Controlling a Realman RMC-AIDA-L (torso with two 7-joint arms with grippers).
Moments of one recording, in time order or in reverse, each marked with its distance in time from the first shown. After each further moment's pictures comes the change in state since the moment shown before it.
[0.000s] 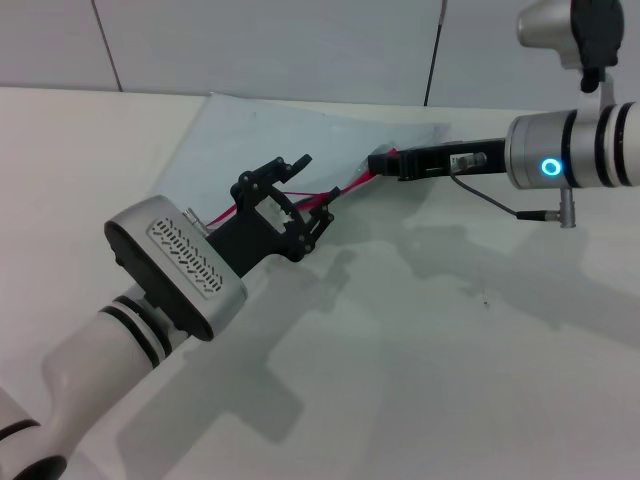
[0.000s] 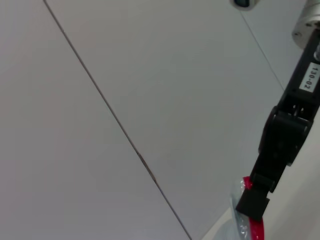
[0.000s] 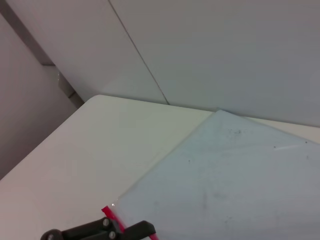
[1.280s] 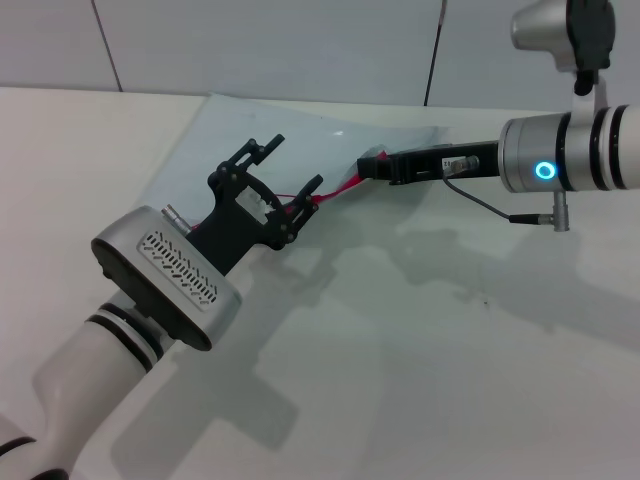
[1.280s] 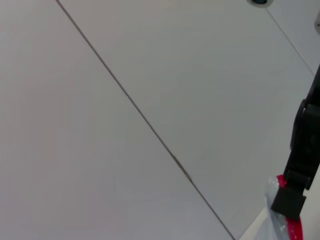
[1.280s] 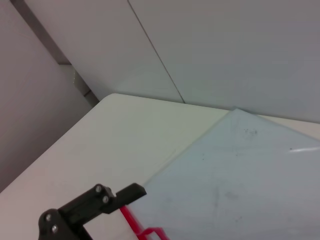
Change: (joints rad) left arm 0.030 0.002 0.006 -0.045 -0.110 0.065 0.180; right arm 0.003 0.001 -0.008 0.013 0.027 -0.026 -0.021
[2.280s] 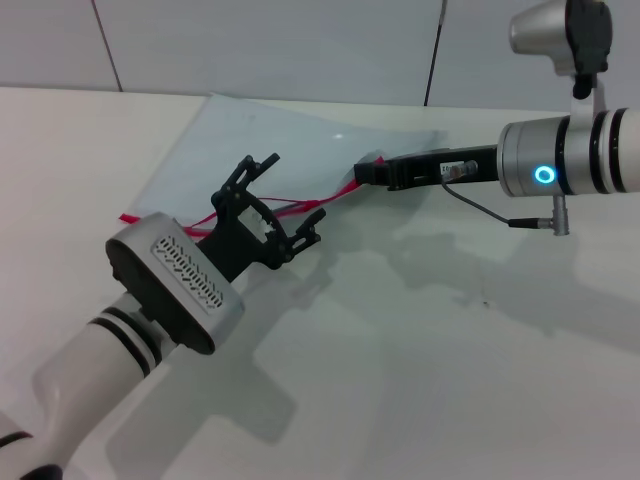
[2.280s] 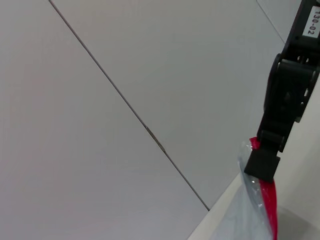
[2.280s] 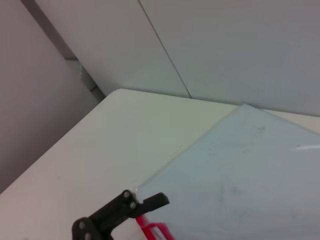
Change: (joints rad) left arm -0.009 0.005 0.020 0.017 0.011 -0.093 -0.017; right arm -0.001 0.000 -0.002 0.002 -0.003 -0.019 -0.005
